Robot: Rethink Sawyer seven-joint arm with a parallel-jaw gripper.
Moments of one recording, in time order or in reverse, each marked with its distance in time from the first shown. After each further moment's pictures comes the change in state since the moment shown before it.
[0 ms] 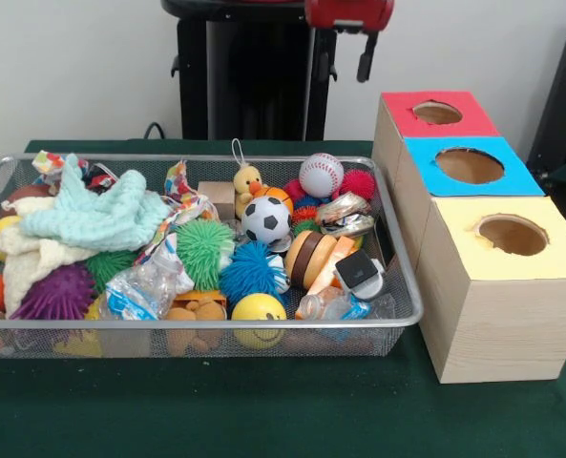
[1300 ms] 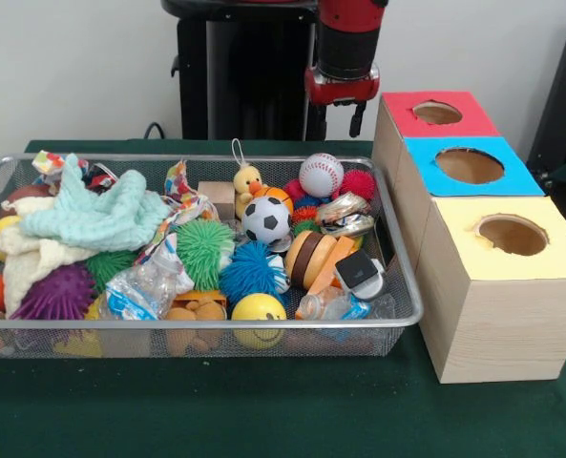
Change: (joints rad) arm 0.013 0.430 0.023 -0.002 -0.155 -0.320 0.001
